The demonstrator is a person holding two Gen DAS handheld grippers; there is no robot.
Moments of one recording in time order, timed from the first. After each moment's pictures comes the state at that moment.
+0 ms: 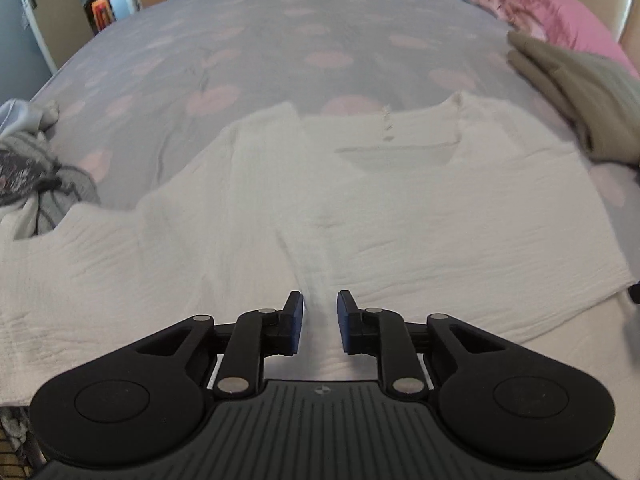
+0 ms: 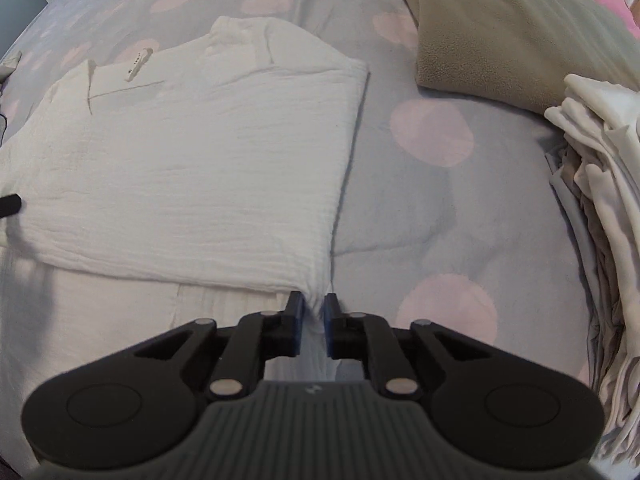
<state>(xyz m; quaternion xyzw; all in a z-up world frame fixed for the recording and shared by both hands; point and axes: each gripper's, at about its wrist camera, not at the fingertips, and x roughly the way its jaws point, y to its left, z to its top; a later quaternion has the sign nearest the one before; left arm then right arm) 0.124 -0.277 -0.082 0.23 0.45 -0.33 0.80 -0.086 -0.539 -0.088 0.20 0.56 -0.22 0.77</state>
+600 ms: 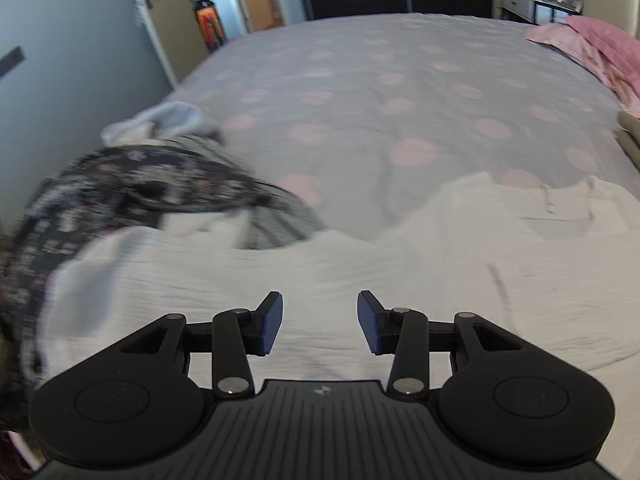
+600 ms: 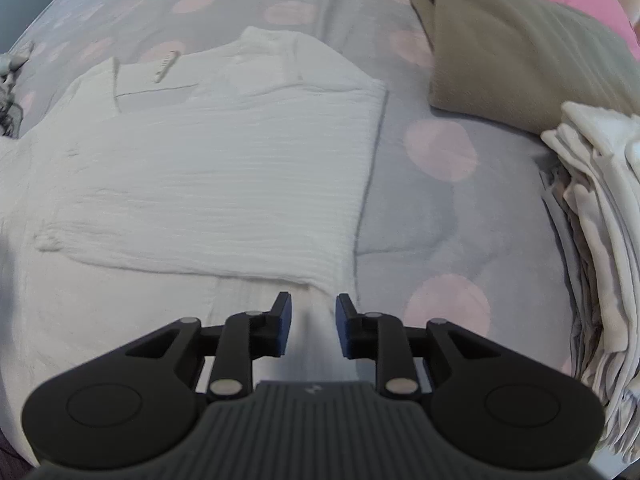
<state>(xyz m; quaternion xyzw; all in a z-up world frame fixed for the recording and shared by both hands) 0.191 -0.145 0.022 0.21 0.40 -0.19 0.87 -0.083 -0.513 -0.056 0.18 0.56 -0.21 0.78</state>
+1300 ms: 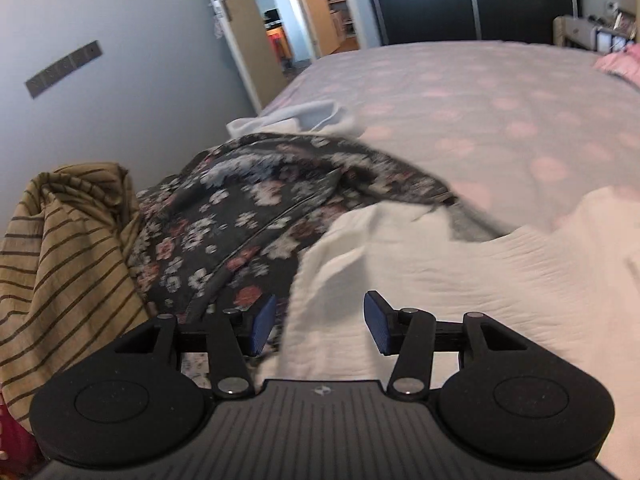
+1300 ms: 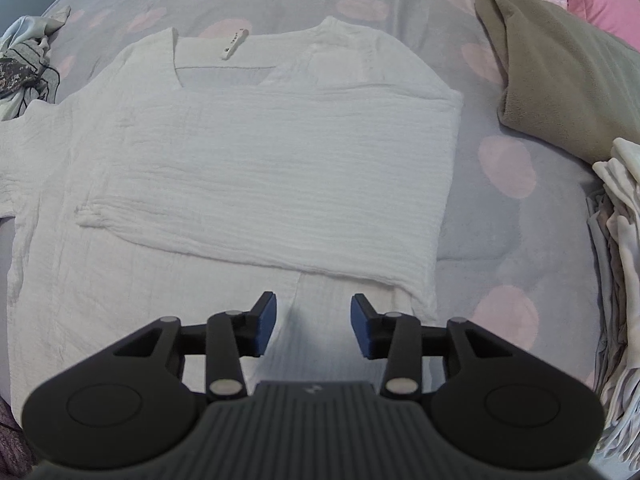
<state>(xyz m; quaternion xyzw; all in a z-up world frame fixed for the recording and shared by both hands) 0.245 0.007 0.027 0.21 0.35 -0.12 0.90 -0.051 -0.472 -0.059 0.16 0.59 -0.17 0.78</state>
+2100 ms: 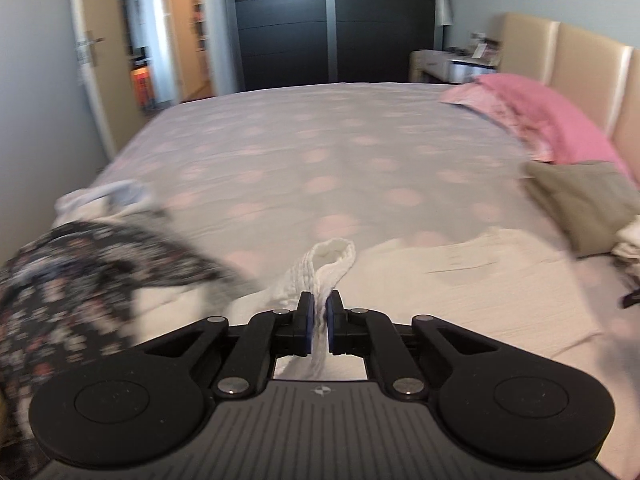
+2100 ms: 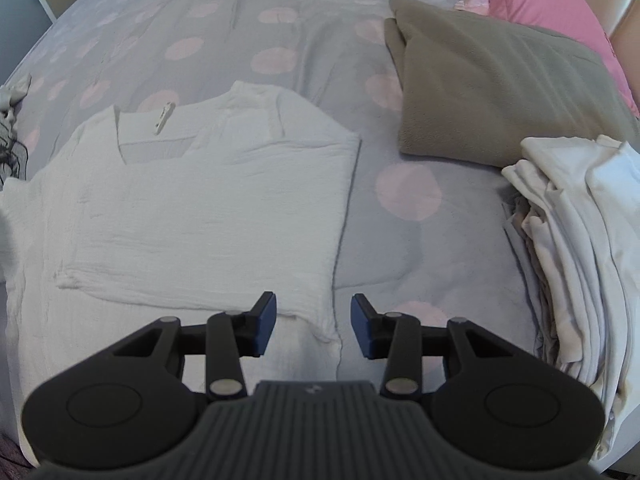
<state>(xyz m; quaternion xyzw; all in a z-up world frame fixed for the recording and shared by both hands) 0.150 -0.140 0.081 0.17 0.33 -0.36 0.86 -0.095 -0.529 -0.007 0.19 0.53 -0.24 0.79</state>
